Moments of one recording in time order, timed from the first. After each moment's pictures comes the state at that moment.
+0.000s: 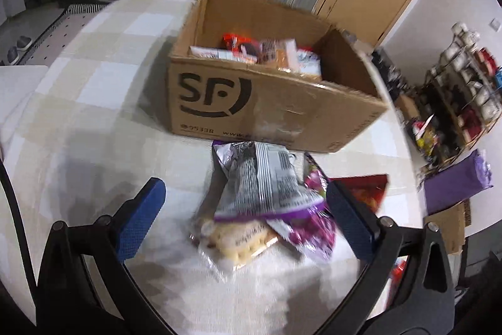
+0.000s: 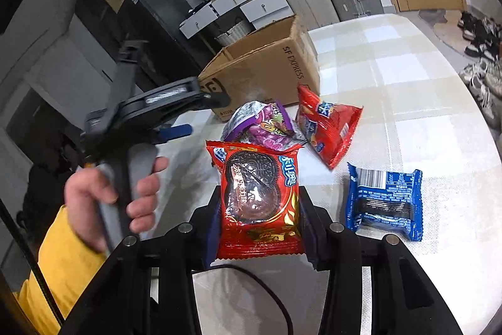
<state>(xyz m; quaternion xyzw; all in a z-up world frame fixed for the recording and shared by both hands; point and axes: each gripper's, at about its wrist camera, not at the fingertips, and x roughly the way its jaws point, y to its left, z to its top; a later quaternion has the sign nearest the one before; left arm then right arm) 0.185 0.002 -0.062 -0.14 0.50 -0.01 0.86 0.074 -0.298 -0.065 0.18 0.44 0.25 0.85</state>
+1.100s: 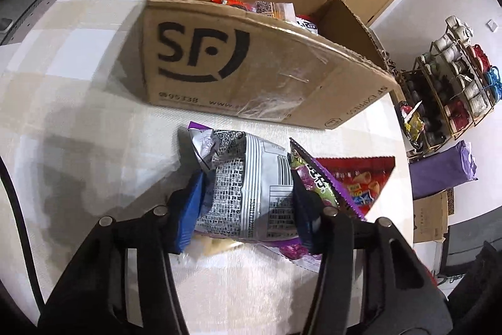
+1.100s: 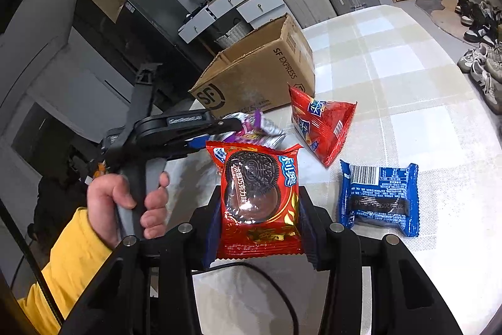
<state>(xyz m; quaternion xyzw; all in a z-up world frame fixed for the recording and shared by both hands) 0.207 0.003 -0.083 -0.17 0.53 -0.06 0.83 0.077 -0.309 -0.064 0.21 0.44 0.25 0.84</state>
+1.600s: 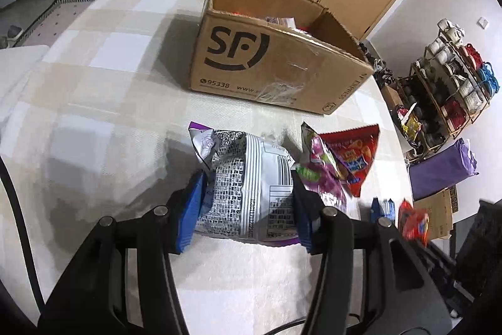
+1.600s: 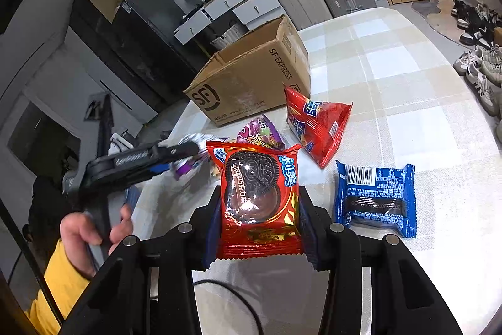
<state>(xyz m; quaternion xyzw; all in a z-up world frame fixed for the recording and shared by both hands) 0.124 0.025 -0.064 -0.16 0.48 -0.05 0.86 0.075 -0.307 -0.065 0.20 0.43 0.24 0.84</state>
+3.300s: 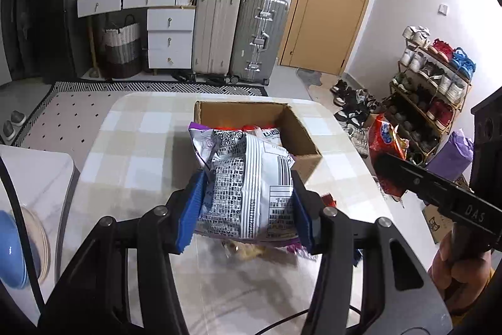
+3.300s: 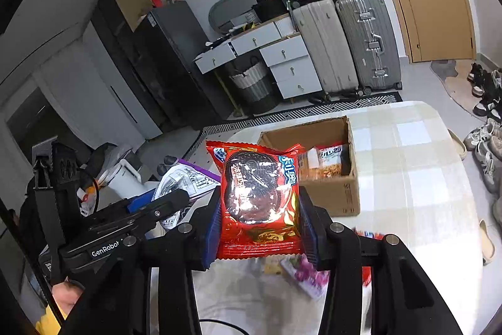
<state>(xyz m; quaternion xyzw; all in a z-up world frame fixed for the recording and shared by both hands) 0.096 0.046 0.109 -0.07 0.36 -0.08 0.93 0.152 -0.239 0.074 0.15 0.36 0.25 0.89</state>
